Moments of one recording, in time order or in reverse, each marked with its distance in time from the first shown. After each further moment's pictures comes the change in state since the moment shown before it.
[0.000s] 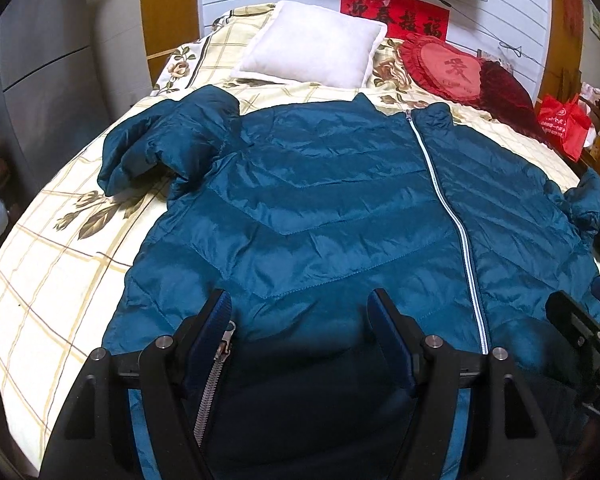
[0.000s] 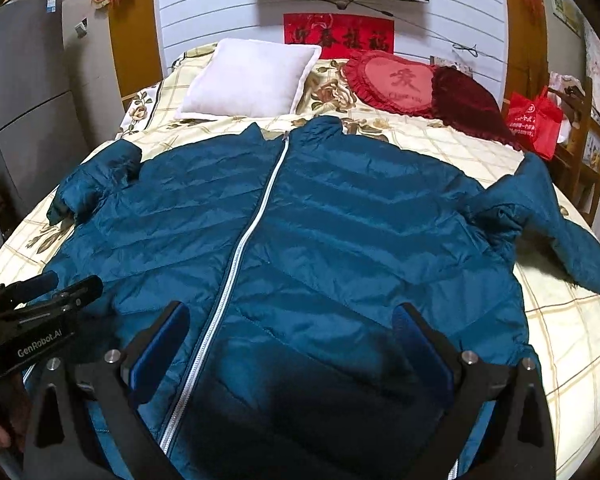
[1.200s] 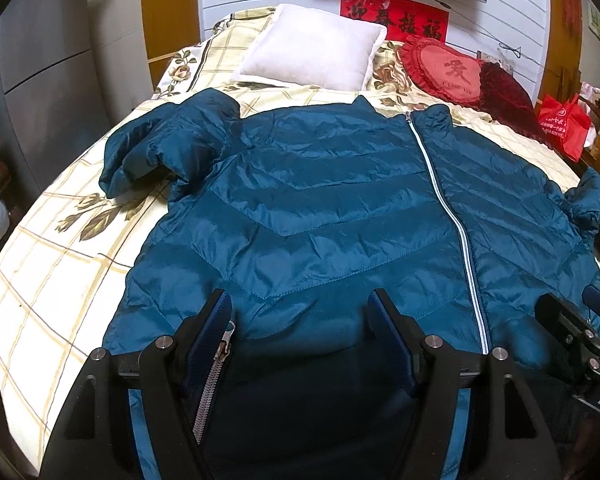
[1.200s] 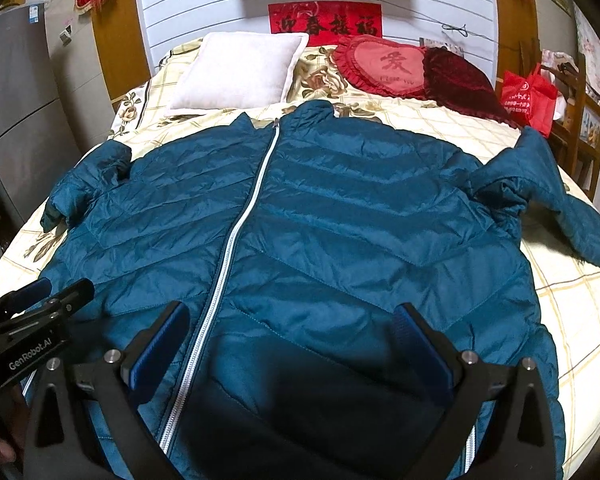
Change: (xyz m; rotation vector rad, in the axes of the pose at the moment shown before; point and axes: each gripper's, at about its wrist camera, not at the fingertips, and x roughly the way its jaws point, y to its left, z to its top) left arm 0.000 -0.001 -0.002 0.003 -0.009 0.008; right arm 0.012 -0.004 -0.003 0.056 0.016 0.033
